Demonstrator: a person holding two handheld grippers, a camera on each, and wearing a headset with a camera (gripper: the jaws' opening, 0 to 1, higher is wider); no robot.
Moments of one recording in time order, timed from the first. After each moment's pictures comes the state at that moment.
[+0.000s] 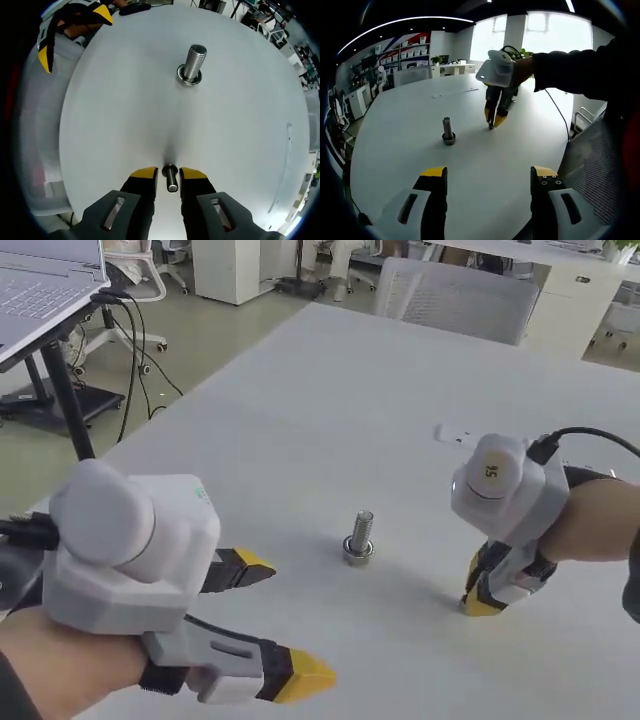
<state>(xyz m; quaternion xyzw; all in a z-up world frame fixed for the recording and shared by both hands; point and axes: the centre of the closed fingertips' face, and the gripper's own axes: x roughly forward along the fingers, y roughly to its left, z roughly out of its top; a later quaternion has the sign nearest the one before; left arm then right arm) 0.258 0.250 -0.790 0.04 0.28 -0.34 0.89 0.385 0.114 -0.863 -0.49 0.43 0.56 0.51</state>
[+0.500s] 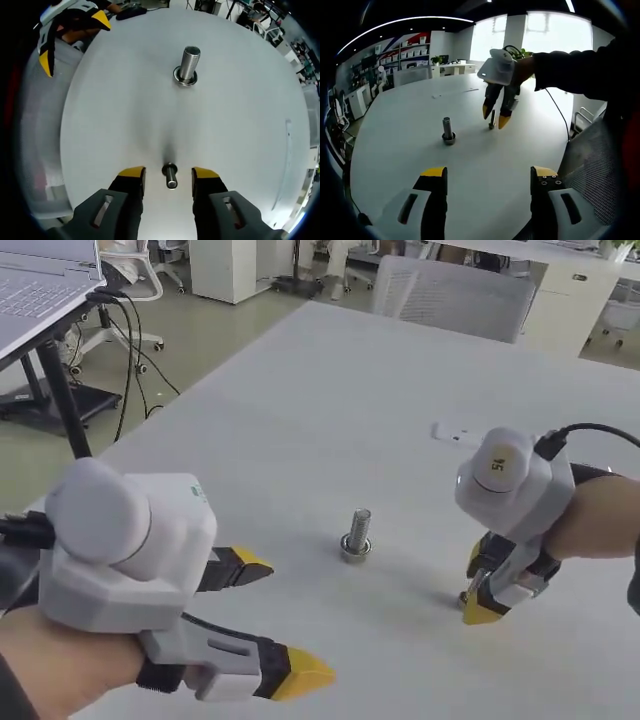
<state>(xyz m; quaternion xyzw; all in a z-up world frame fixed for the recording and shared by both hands) 0.258 0.250 -0.789 0.04 0.28 -0.34 0.89 0.382 0.114 -0.856 -0.47 0.43 0.56 0.53</state>
